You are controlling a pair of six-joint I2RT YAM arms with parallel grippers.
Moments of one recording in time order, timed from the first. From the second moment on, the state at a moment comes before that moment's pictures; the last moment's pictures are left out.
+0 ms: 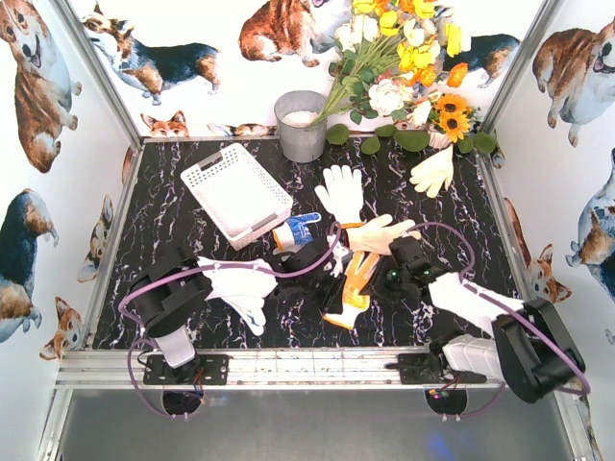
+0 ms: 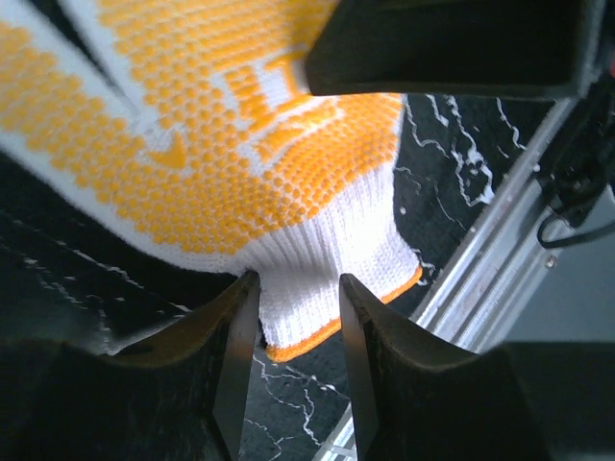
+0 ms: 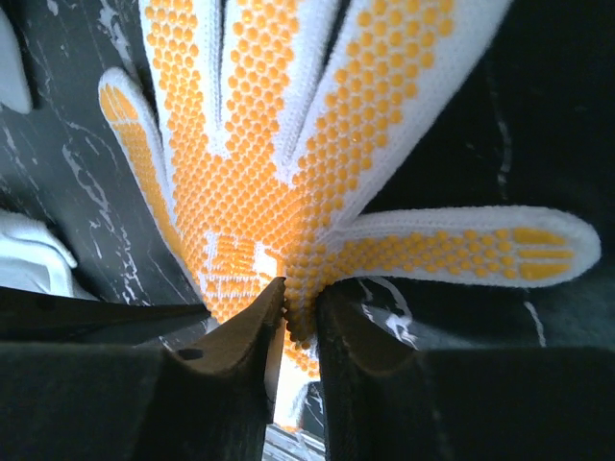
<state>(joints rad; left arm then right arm) -0.99 1.73 0.88 -0.01 0.31 -0.49 0.42 1.18 0.42 -0.23 -0.24 0.89</state>
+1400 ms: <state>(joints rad) -0.95 1.59 0.78 -0.01 0.25 -0.47 0.56 1.25 0.51 -0.27 -0.22 0.85</state>
